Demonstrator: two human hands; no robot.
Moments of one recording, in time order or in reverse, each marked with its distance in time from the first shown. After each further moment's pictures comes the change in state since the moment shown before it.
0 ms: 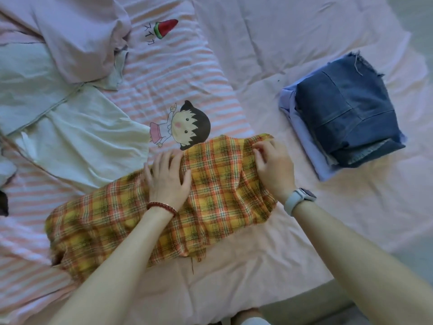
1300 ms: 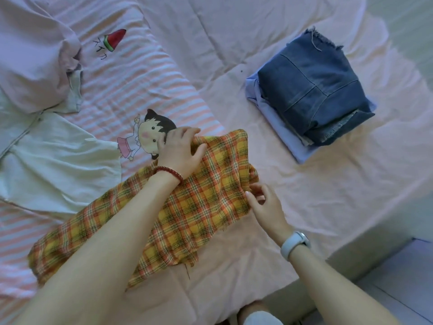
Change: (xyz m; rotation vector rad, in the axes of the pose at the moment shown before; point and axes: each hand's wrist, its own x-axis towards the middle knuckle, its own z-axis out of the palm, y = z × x) left_hand 0.066 0.087 -0.003 -0.006 -0.142 0.282; right_hand -0.104 0.047 0.016 0.549 -0.089 0.559
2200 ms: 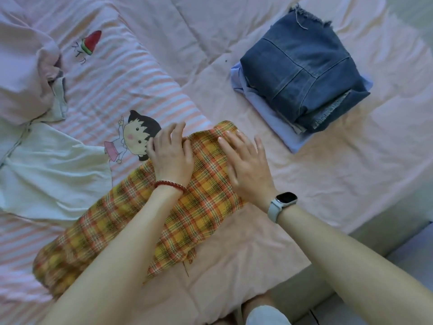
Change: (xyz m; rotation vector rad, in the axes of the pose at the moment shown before) left_hand -0.018 0.029 0.024 0.049 0.295 -0.043; right_hand 0.040 -0.049 -0.014 -0.600 0.090 -0.698
